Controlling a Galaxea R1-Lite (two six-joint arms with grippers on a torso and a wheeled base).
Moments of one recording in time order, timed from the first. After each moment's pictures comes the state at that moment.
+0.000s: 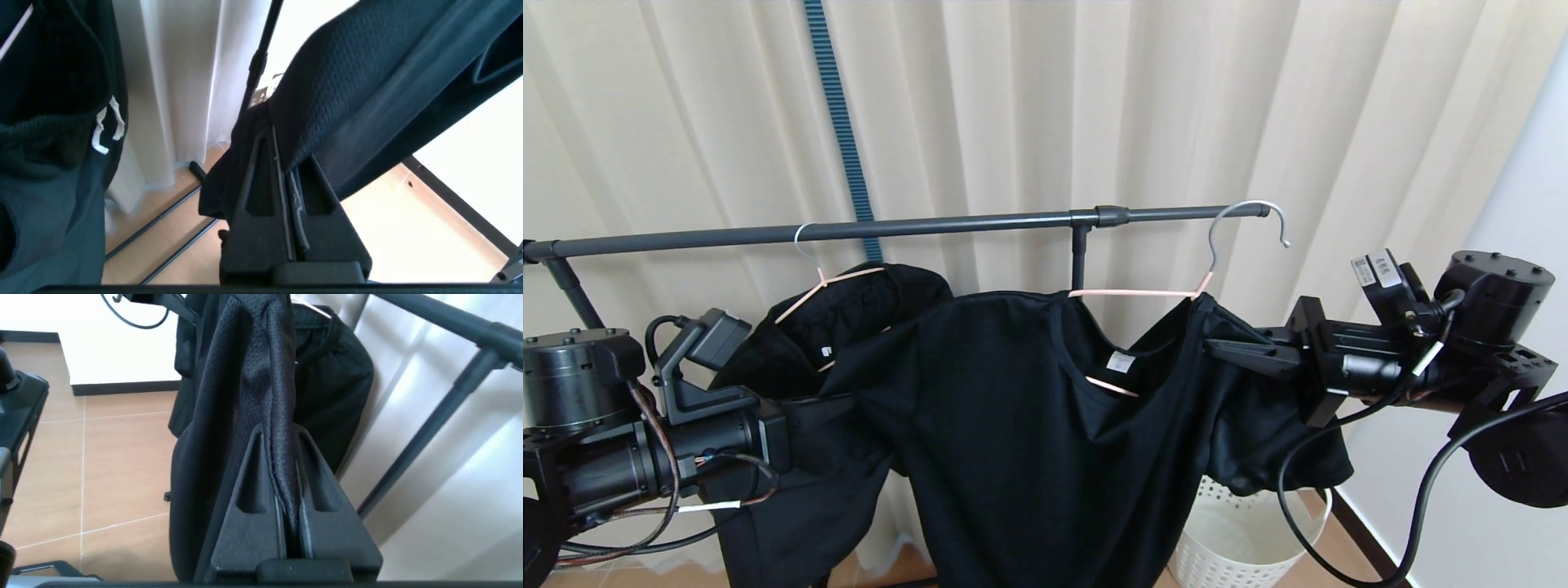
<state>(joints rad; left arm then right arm) 0.02 1.62 -0.41 -0.81 -0.68 0.02 0.16 1.82 -0.67 -1.08 1.11 -0.19</state>
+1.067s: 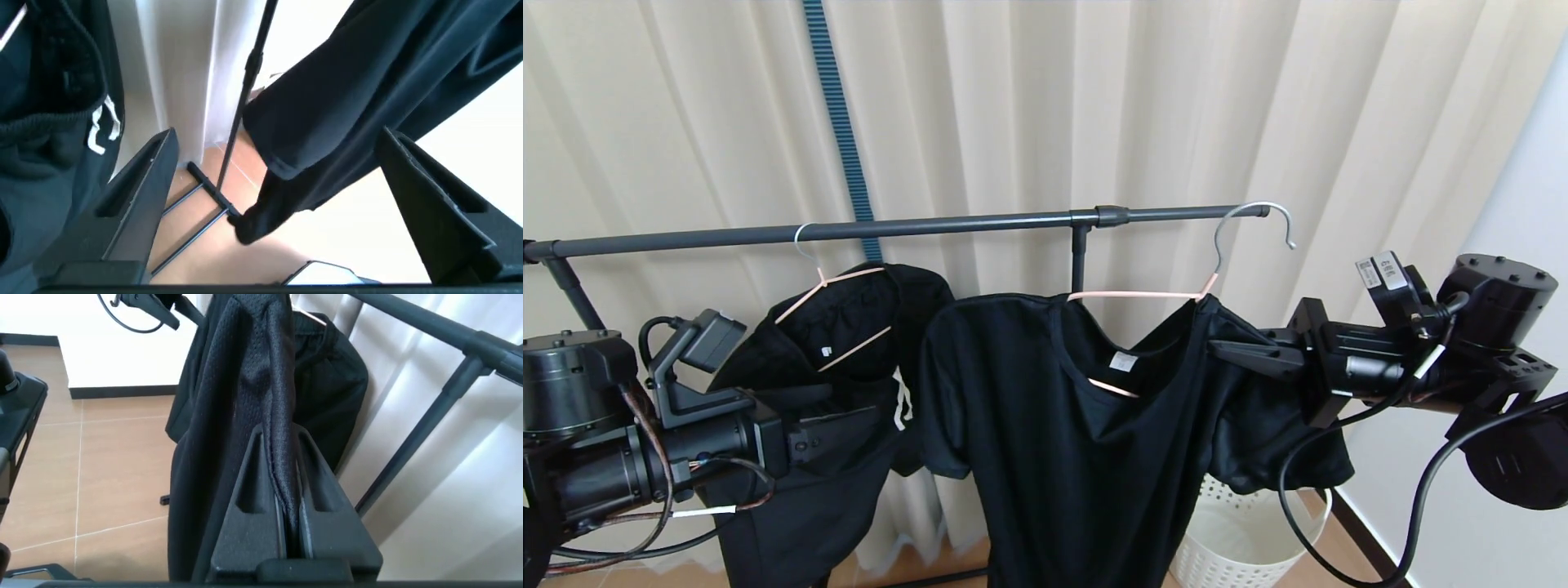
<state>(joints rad) 0.01 1.60 -0.40 -0.81 -0.69 0.01 0.15 1.84 -0.66 -1.14 1.13 -0.17</state>
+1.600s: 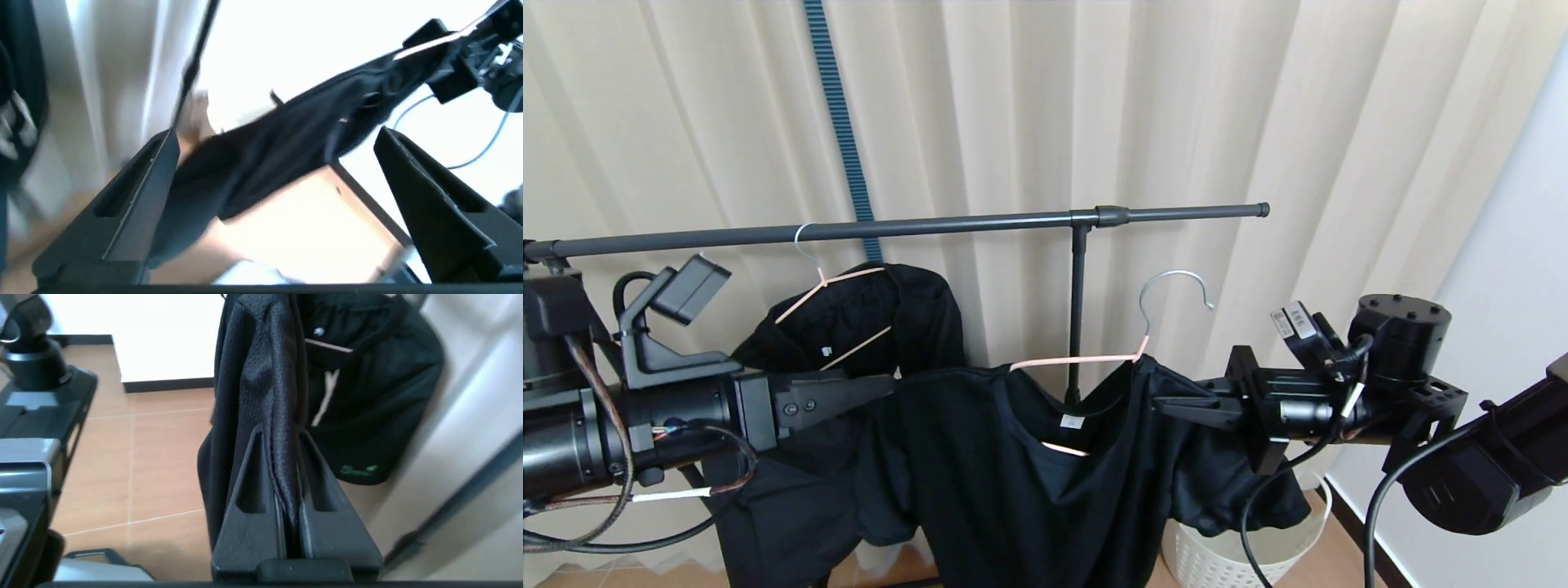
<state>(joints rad) -0.14 1.38 -0.60 -0.40 -0.63 -0.21 0.29 1.95 -0.63 -1.13 1.13 -0.17</state>
